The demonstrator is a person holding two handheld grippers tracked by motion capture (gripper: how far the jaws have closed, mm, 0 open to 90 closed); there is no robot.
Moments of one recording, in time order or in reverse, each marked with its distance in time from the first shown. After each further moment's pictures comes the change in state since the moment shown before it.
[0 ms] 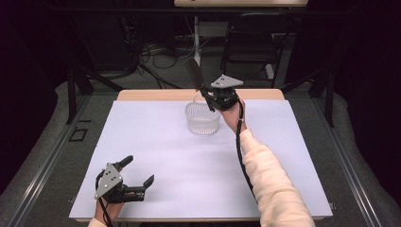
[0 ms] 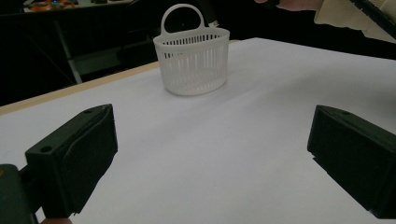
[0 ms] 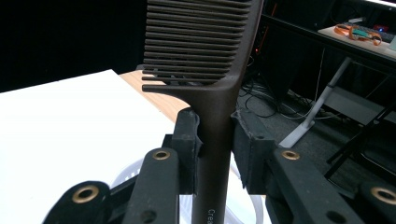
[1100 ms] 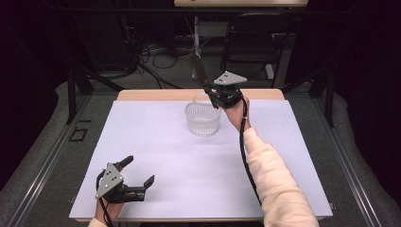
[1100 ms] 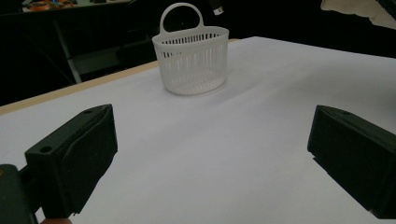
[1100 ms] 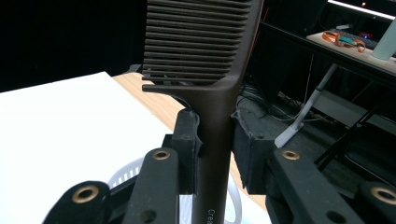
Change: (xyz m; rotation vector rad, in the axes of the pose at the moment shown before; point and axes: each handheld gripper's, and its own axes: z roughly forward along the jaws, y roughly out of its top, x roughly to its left) left arm -0.001 0.000 0.001 0.004 -0.001 0.005; right arm -0.004 0.013 -0.015 0.002 -0.028 -0.020
